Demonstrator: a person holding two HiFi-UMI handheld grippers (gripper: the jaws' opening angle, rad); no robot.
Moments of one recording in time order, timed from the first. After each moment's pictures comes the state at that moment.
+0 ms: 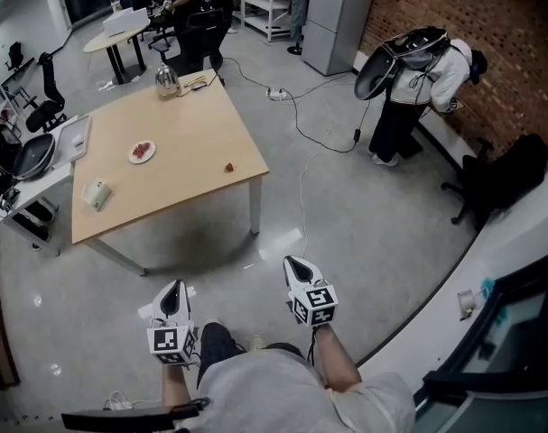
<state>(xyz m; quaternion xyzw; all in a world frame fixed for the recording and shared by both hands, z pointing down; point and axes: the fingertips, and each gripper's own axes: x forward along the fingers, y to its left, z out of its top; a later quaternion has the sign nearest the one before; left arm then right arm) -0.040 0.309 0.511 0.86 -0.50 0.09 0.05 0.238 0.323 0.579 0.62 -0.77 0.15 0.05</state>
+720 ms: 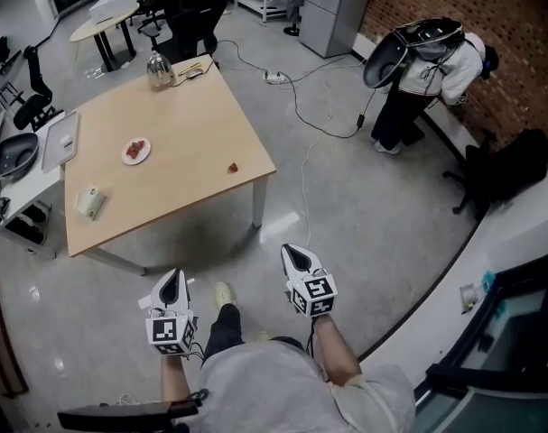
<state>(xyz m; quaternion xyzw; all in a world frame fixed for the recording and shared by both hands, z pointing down) -0.047 0.202 0.525 0.87 -0.47 0.10 0.06 0.221 0.227 0.581 0.62 -0.77 0.15 0.06</state>
